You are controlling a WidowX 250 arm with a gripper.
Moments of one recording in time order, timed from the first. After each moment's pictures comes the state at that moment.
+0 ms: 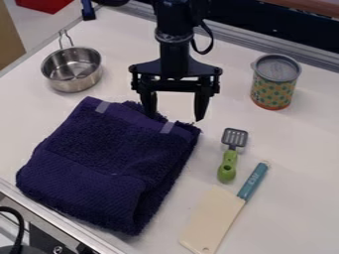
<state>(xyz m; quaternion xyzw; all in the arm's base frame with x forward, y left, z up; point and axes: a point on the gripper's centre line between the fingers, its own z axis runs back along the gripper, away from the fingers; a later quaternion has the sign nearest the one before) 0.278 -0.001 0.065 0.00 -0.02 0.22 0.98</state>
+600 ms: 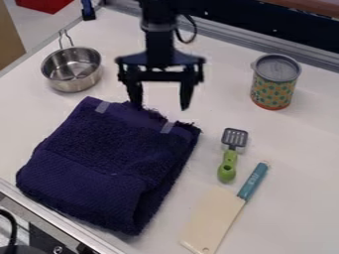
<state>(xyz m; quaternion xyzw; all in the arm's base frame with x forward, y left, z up) 0.285 0.040 0.071 0.00 -0.01 0.26 0.96</state>
